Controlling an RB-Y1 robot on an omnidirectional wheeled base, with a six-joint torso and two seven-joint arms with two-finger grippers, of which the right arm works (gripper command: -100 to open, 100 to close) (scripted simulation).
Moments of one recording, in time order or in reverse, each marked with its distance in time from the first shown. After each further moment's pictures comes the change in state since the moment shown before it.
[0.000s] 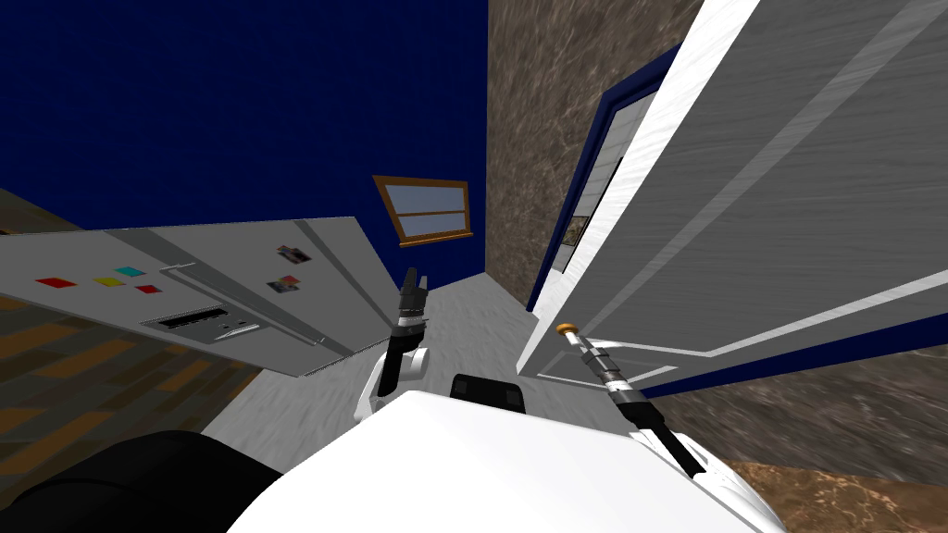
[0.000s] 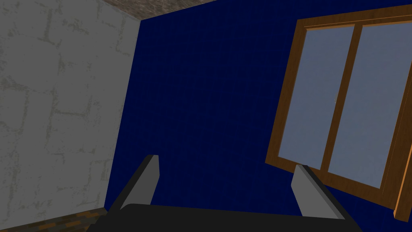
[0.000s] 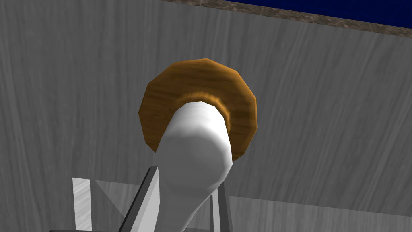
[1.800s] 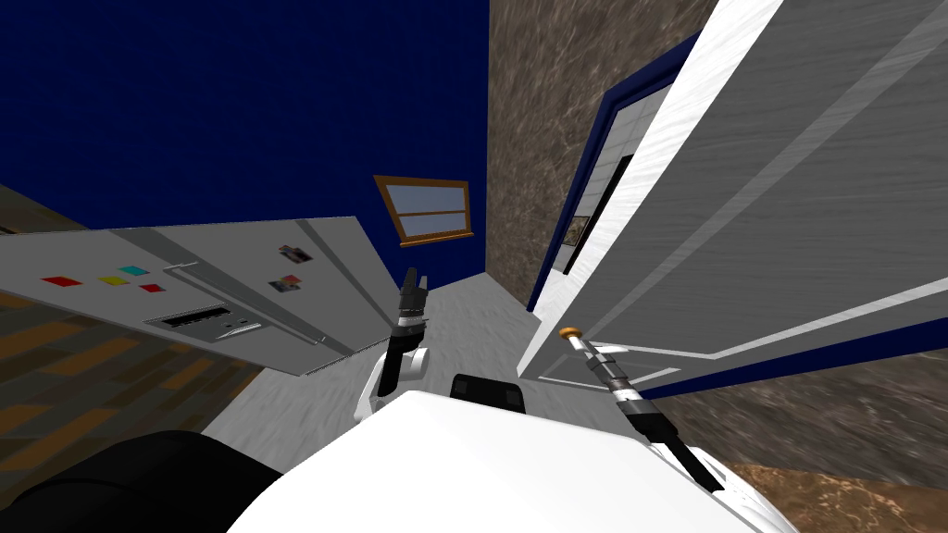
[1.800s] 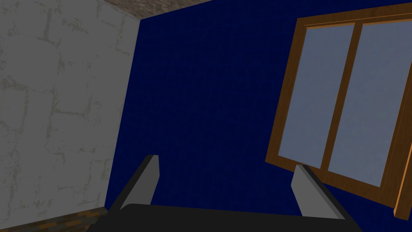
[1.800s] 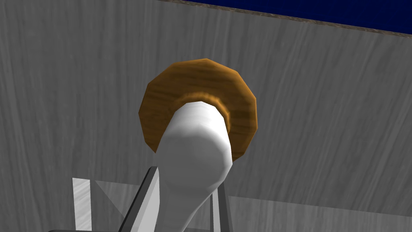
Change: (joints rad) arm 0.027 -0.020 0.020 0.015 -0.007 -0.055 -0.015
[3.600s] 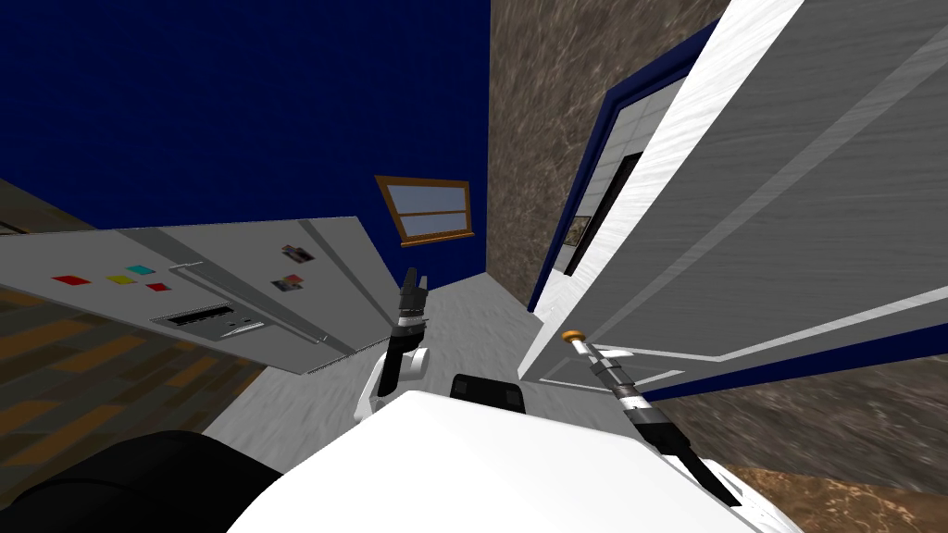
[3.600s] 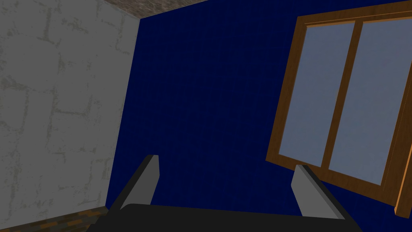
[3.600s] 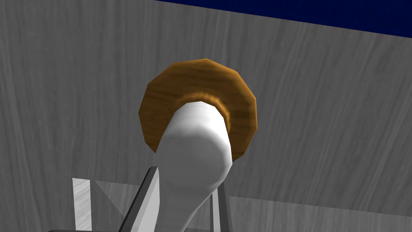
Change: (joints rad) arm 0.022 -0.015 0.011 0.009 -0.007 -0.039 -0.009
